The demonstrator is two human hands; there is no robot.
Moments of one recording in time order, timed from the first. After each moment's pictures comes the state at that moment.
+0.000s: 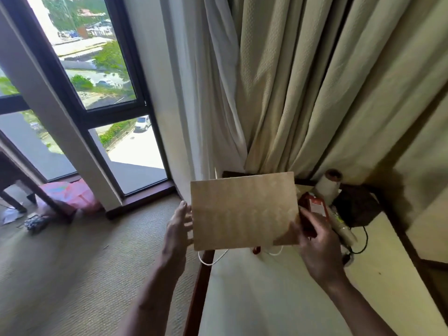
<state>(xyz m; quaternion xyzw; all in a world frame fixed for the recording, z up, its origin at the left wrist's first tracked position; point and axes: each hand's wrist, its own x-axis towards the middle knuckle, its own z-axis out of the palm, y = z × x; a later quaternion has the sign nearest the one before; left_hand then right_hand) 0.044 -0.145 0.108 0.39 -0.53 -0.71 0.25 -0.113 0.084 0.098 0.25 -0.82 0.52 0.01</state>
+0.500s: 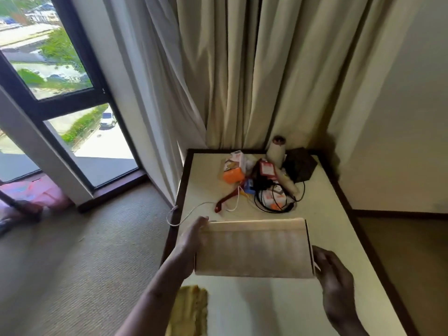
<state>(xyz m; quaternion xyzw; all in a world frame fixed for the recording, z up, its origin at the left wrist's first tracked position) 0.076 0.008 0.069 0.39 -0.53 -0.75 0.04 -0.001 0.303 0.037 0.05 -0.72 0.69 -0.03</state>
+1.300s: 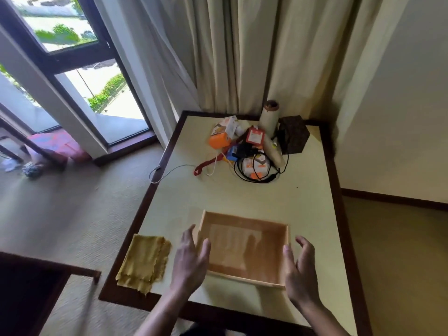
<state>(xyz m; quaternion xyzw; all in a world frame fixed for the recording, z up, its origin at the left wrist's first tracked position) 0.097 0.194 -0.017 0.43 -0.80 -0.41 0.09 -0.042 0.412 -0.034 0.07 -0.88 0.45 -0.18</state>
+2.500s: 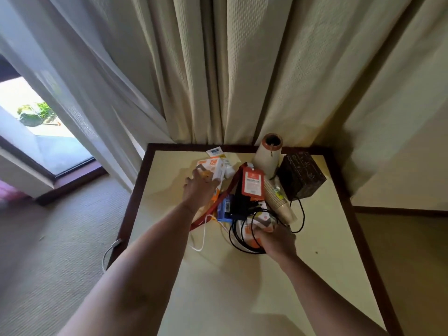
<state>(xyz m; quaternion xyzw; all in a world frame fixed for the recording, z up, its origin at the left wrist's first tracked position) -0.289 -0.081 -0.066 0.41 -0.81 -0.42 -0.05 -0.290 0.171 -0.081 -0.03 -0.92 0.29 -0.26</state>
